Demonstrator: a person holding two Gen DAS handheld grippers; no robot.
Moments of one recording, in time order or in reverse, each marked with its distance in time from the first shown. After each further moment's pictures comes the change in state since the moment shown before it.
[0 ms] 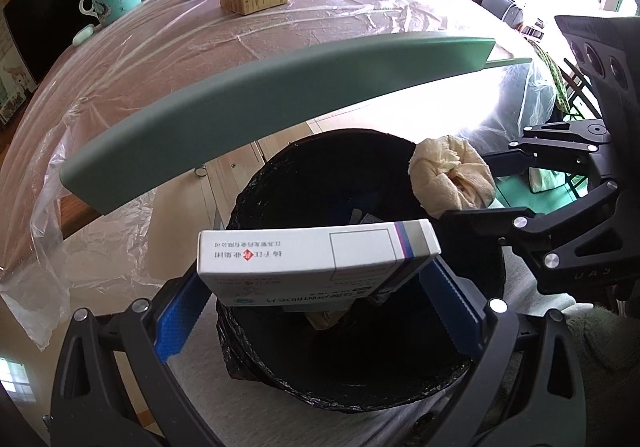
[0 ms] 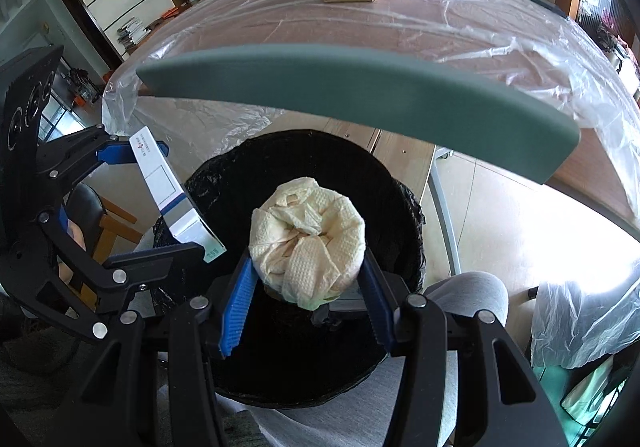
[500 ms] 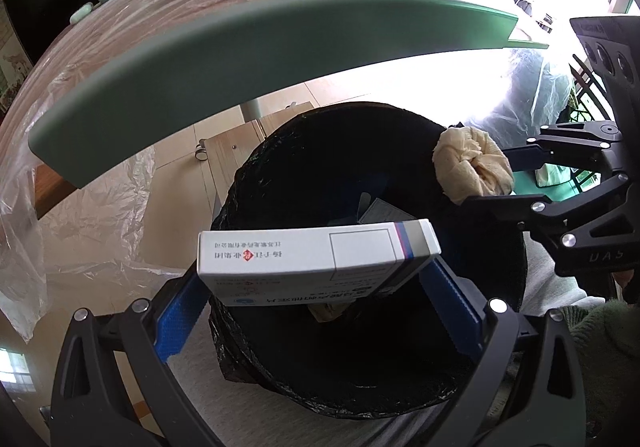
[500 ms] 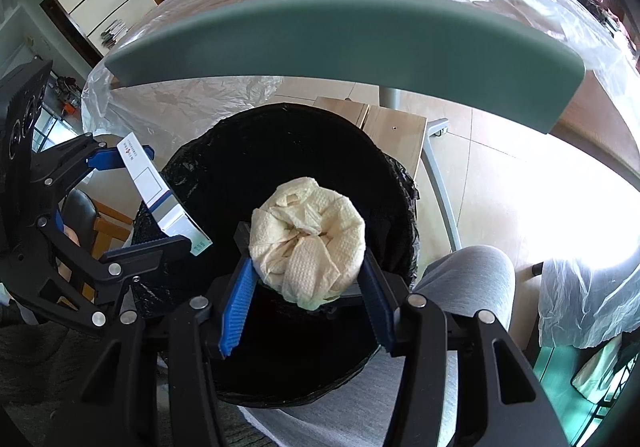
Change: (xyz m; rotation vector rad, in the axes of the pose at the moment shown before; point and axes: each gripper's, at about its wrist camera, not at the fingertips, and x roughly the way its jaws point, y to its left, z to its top) left arm 0.022 0.007 -0.009 -0.024 0.046 0.008; right arm 0.015 -0.014 -0.008 0.071 0.034 -0.014
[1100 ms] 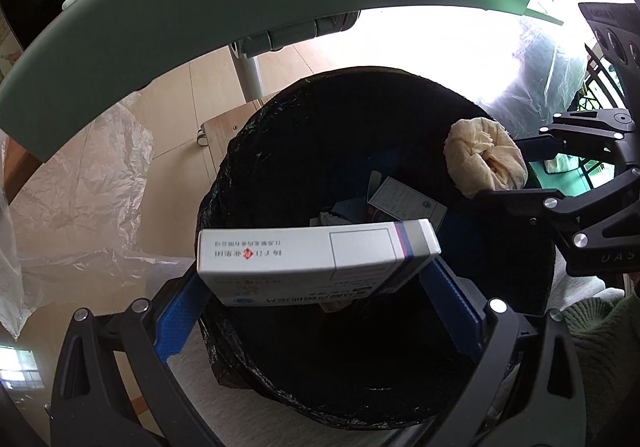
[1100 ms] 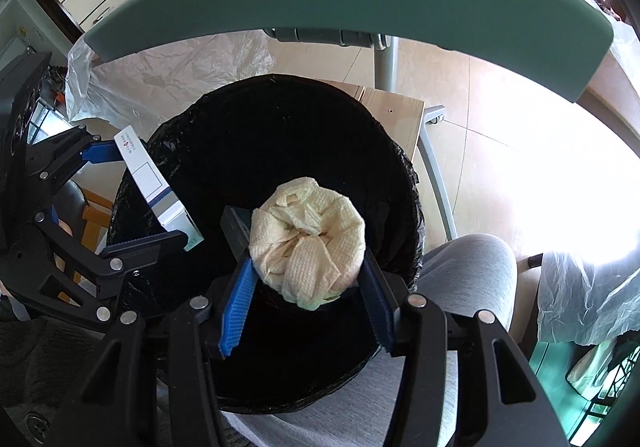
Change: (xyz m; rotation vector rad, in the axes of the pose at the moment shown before) left arm 0.030 -0.001 -0.004 0.017 0.058 0.020; right arm 0.017 -0.001 -0.005 -0.010 0.050 -0.023
